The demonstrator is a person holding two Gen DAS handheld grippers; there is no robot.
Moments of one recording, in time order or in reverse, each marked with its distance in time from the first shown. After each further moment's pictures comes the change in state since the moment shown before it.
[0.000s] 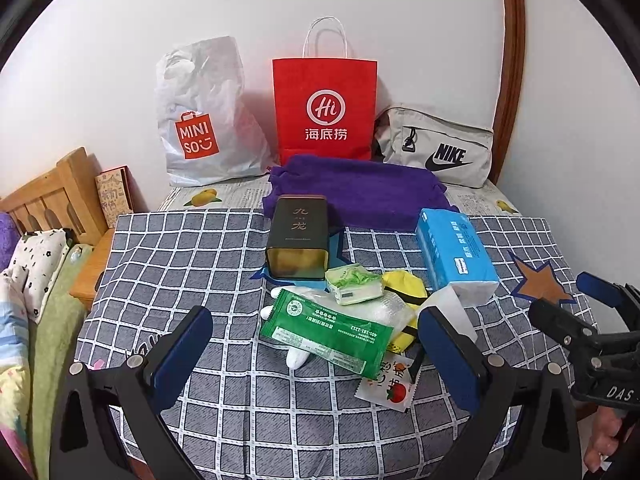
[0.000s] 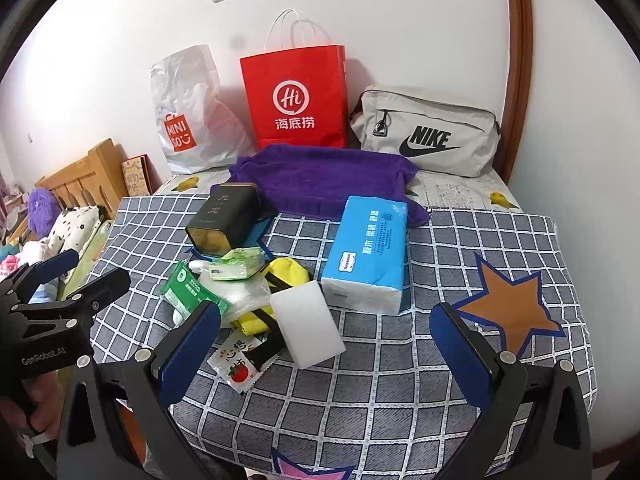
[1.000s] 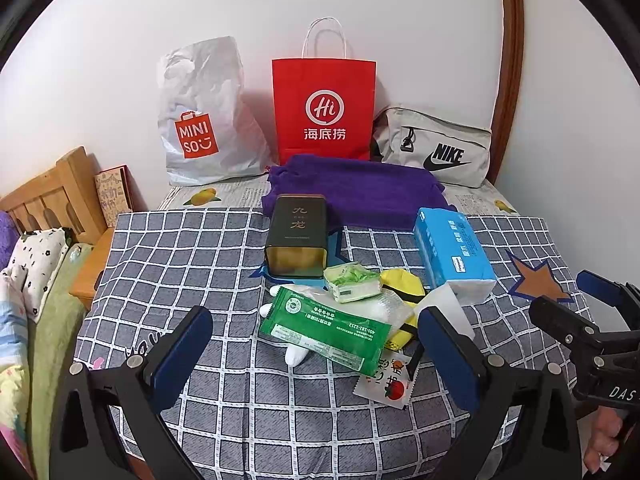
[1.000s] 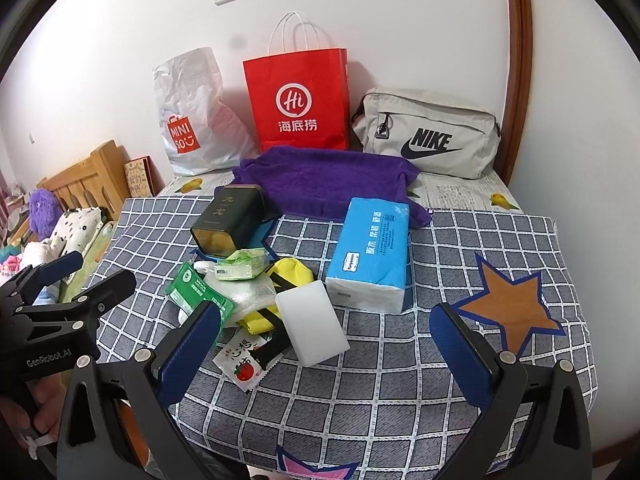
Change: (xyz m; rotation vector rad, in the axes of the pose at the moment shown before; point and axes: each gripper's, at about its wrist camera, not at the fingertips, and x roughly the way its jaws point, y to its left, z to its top) left arm -0.003 0.001 -0.003 0.001 -0.001 -0.002; right arm -0.005 0.000 -0.001 0.001 -0.008 0.002
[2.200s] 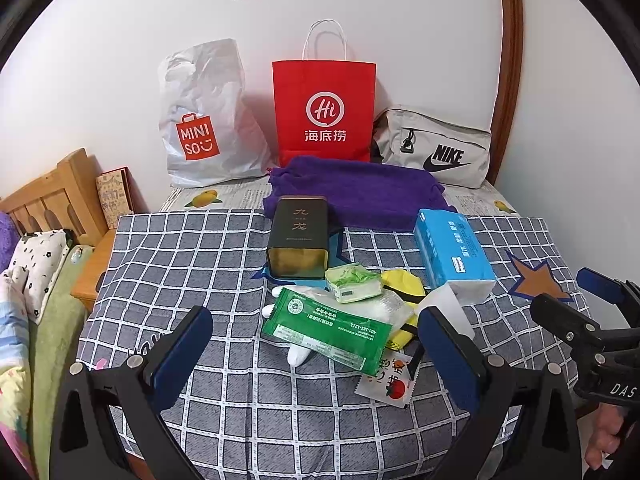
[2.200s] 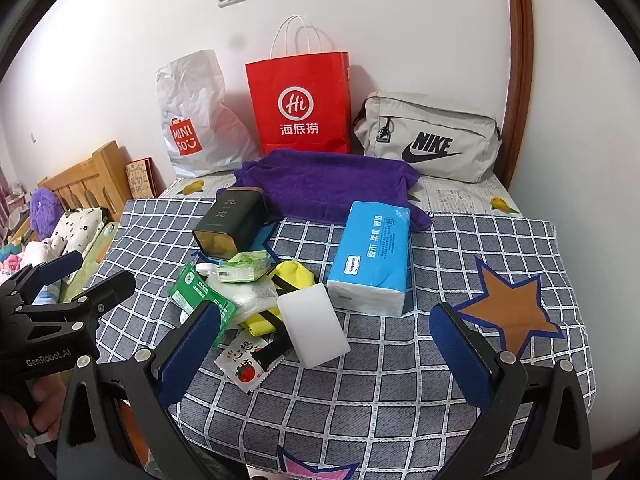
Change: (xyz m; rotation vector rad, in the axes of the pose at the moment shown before) left arm -0.005 0.004 0.003 0.002 0.001 -0.001; right arm -0.004 0.002 0.002 -0.004 -0.010 0.001
